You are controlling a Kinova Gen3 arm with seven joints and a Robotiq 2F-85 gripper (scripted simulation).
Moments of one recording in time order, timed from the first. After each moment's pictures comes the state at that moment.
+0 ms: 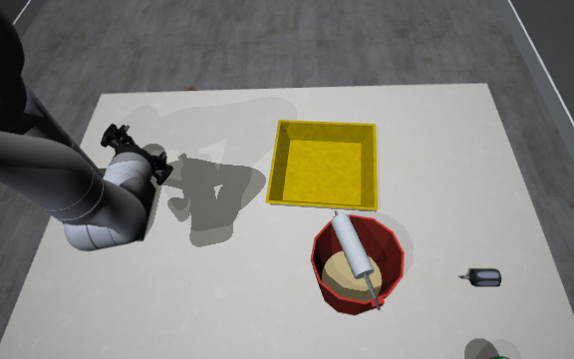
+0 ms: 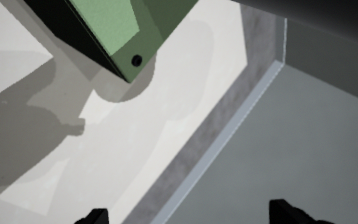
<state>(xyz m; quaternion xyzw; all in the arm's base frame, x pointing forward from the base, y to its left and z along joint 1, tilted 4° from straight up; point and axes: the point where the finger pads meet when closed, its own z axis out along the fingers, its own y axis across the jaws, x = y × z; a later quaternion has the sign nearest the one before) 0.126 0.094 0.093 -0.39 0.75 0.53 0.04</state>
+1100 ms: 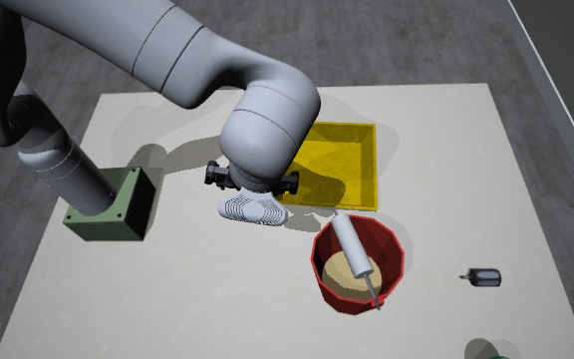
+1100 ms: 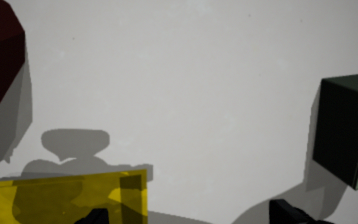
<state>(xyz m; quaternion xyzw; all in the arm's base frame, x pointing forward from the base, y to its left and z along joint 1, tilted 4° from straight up) 0.400 -0.028 0.136 -0.71 0.66 0.24 0.01</state>
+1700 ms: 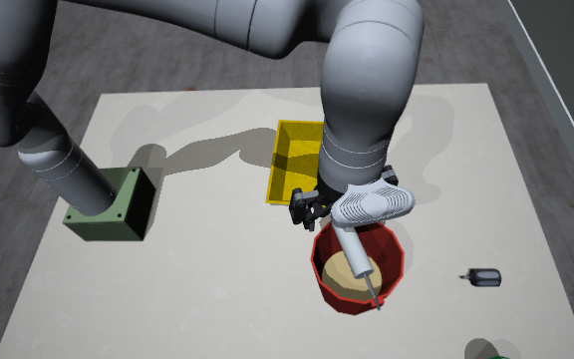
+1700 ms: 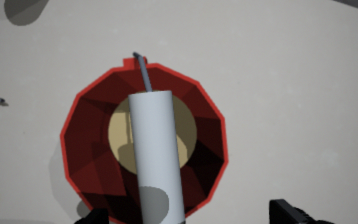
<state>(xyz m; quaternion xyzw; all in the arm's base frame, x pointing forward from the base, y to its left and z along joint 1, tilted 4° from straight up) 0.559 -0.088 0.163 -0.84 0.55 0.06 0.00</state>
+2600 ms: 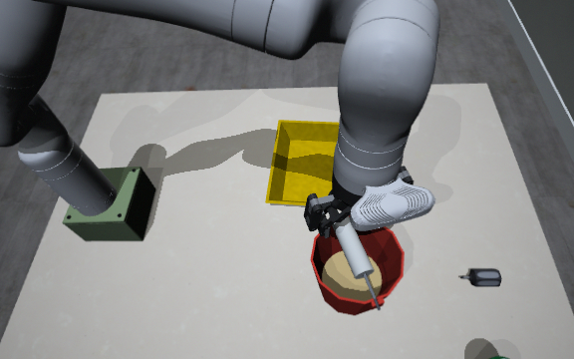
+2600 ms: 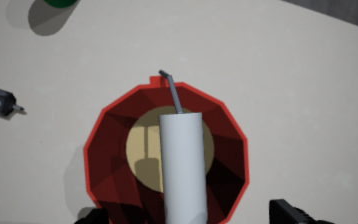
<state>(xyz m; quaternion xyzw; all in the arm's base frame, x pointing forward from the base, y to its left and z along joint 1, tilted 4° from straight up) 0.581 -0.093 0.161 -0.85 0.53 0.04 -0.01</state>
